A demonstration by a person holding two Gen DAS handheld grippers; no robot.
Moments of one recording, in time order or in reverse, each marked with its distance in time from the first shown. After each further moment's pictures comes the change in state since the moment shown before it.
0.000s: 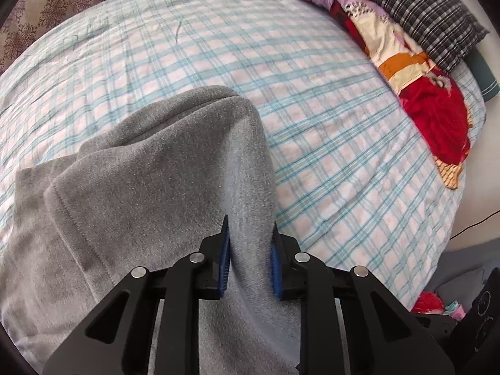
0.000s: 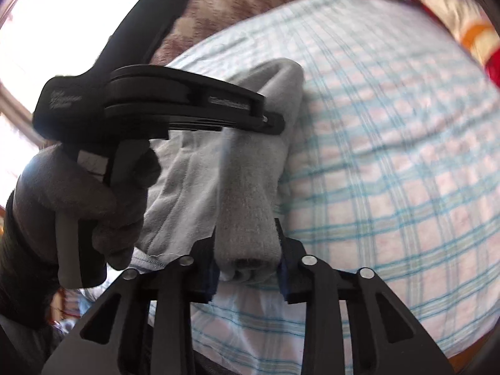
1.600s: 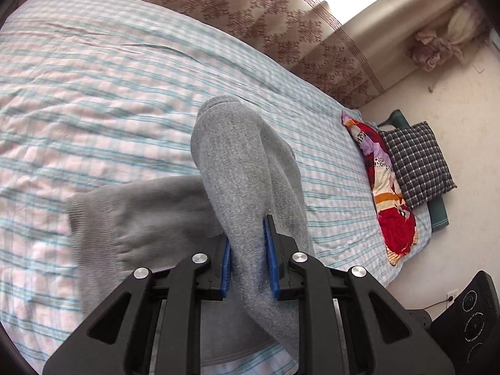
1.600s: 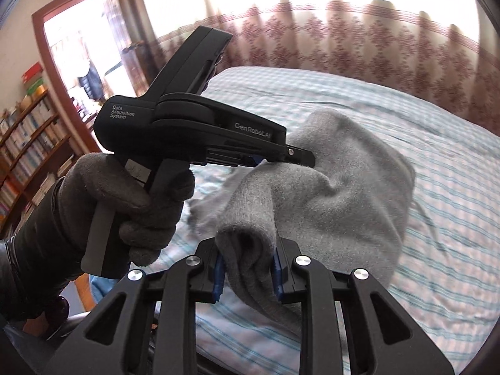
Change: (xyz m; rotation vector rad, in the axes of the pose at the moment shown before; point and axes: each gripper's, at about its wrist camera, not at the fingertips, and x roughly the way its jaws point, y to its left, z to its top) left arm -0.181 0.289 -0.169 -0.500 -0.356 -0.201; right arm 0.054 0.308 0.009 -0.594 0.021 0.201
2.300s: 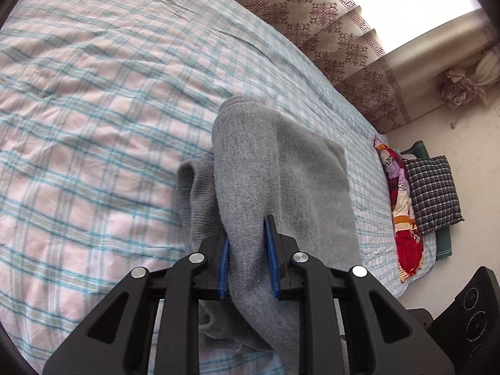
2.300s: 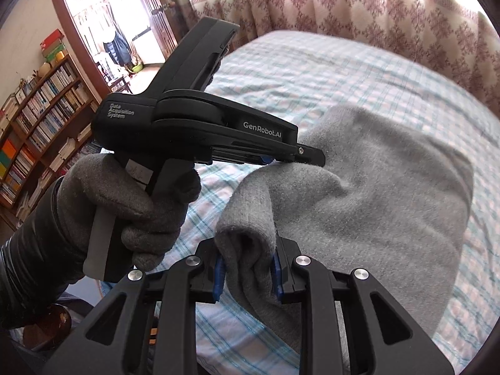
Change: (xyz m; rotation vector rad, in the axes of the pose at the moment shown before) left arm -0.021 0.109 -0.027 -0.153 -0.028 0.059; right arm 0.092 0.046 0.018 -0.059 0.165 0.120
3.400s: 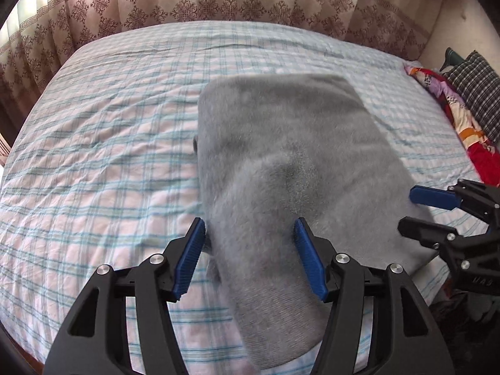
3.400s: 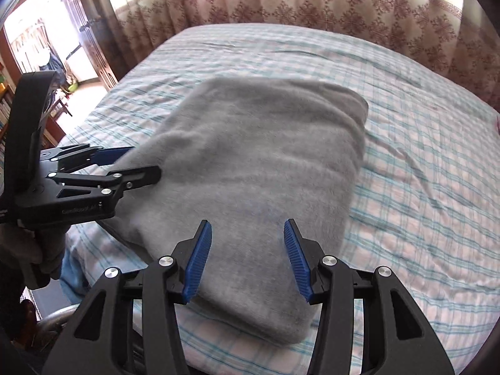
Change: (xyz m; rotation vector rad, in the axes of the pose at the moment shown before) left arm -0.019 -0.064 -0.080 0.389 -0.040 0.421; right arm -0.047 -0.081 -0.058 0.203 0.021 -0.284
